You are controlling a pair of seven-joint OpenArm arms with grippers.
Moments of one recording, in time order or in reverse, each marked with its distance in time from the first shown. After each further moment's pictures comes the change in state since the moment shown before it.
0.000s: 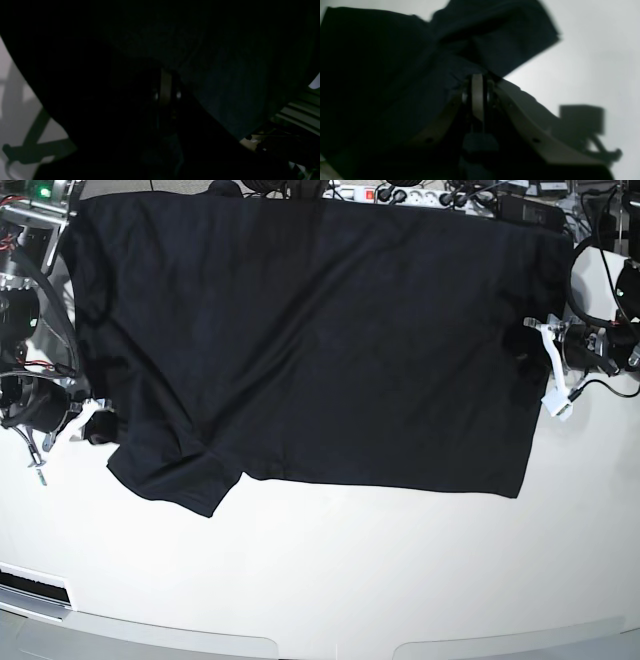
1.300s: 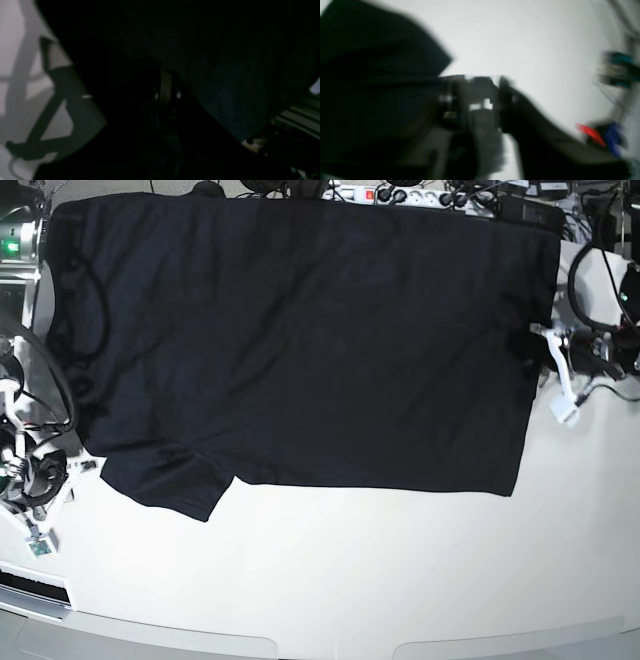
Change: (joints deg) left arm -1.9 0.0 -2.9 0.0 -0.2 0.0 0.6; right arm 12.0 6.1 -15.1 -0.1 -20.9 -18.2 2.2
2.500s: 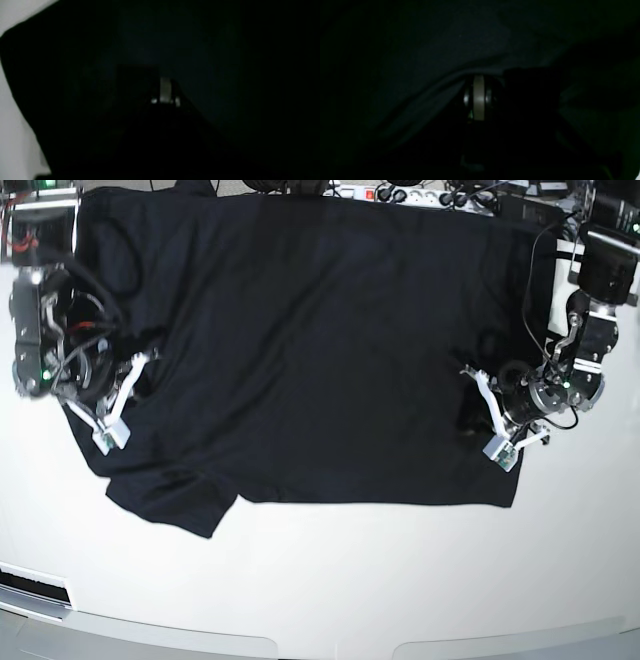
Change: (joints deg) left arm -9.6 9.4 19.2 -15.7 42.3 13.4 -56.7; right arm -10.9 -6.1 0.1 -13.7 4.1 9.9 12.9
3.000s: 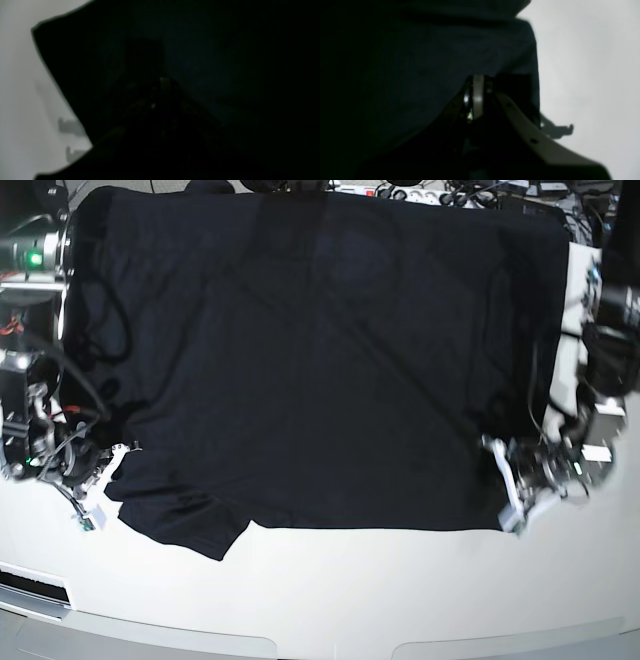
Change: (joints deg) left arm -22.1 2.4 0.9 -15.4 -1.9 -6.3 13.9; right arm 14.6 0.9 -0.1 -5.2 -3.1 -3.0 -3.3
